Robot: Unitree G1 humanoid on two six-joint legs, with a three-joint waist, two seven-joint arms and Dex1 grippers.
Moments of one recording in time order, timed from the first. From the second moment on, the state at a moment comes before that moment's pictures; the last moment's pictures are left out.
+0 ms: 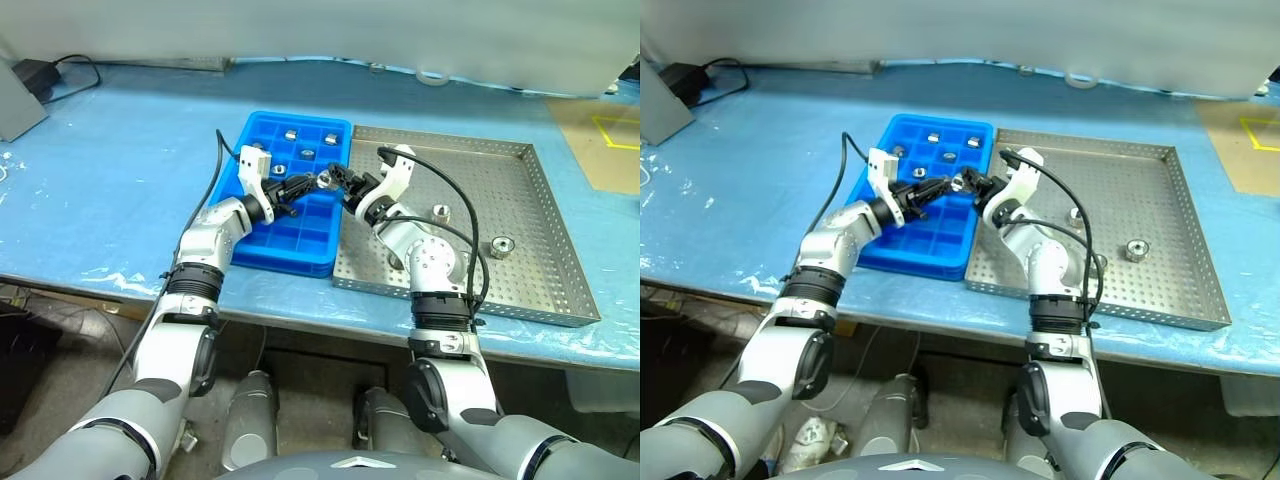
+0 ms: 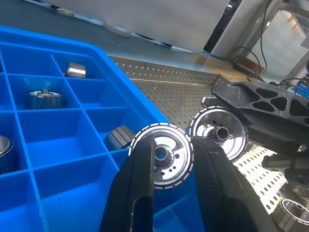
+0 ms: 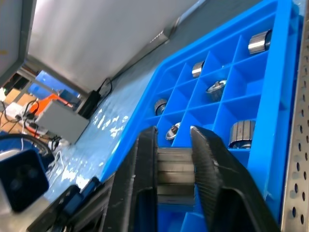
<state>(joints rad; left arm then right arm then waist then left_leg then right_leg) -0.84 0.17 0.13 0.64 -0.33 0.29 -0.74 -0.68 0.08 -0.24 0.15 0.61 0.70 0.16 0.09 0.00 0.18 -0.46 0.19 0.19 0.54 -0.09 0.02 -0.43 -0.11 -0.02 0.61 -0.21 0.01</state>
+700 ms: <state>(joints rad) -0.86 0.14 0.14 0.65 -0.35 0.29 -0.73 -0.66 0.09 -0.21 0.15 0.61 0.70 0.16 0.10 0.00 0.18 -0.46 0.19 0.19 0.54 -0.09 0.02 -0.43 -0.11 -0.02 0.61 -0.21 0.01</state>
